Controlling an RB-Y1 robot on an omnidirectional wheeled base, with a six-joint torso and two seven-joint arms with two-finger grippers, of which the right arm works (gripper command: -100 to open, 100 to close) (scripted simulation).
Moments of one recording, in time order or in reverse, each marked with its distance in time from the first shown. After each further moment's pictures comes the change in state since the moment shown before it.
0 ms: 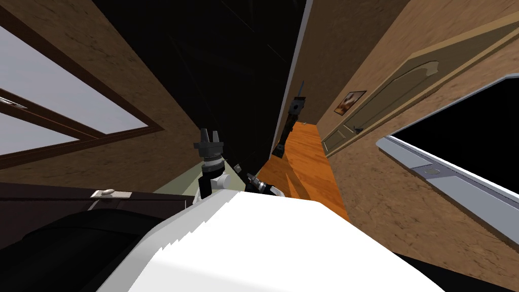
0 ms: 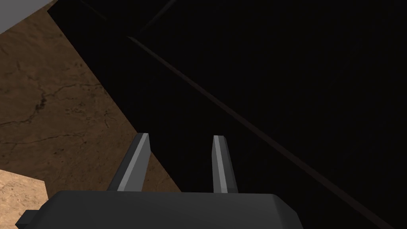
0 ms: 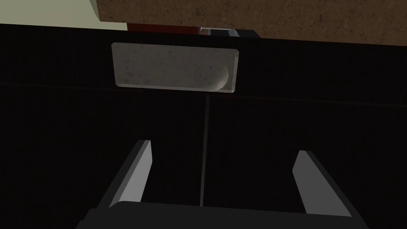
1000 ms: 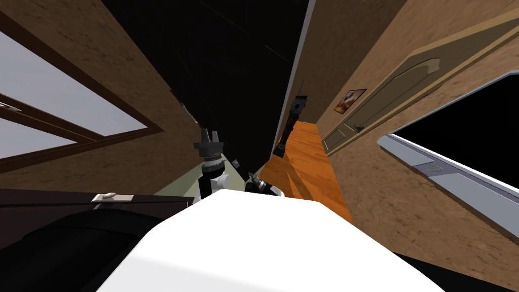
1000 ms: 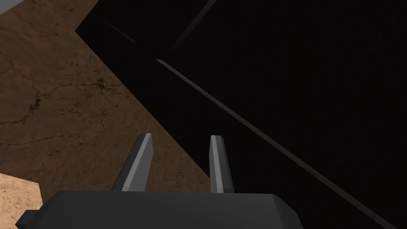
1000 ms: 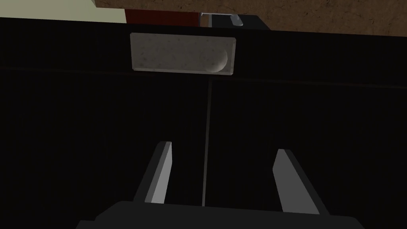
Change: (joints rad) arm -0.004 0.024 -0.044 0.039 -0.007 -0.008 0.015
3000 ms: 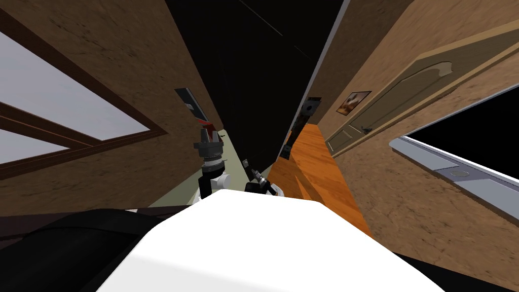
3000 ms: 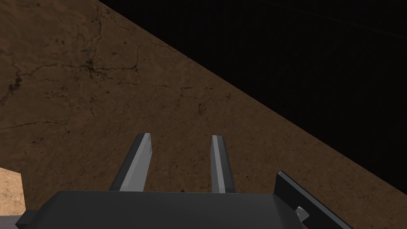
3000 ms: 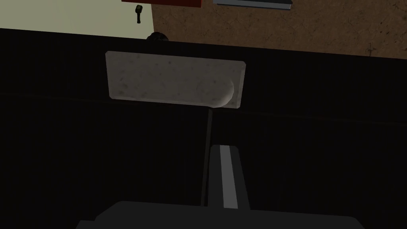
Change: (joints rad) arm 0.003 0.054 -0.134 0.040 -0.014 0.031 0.056
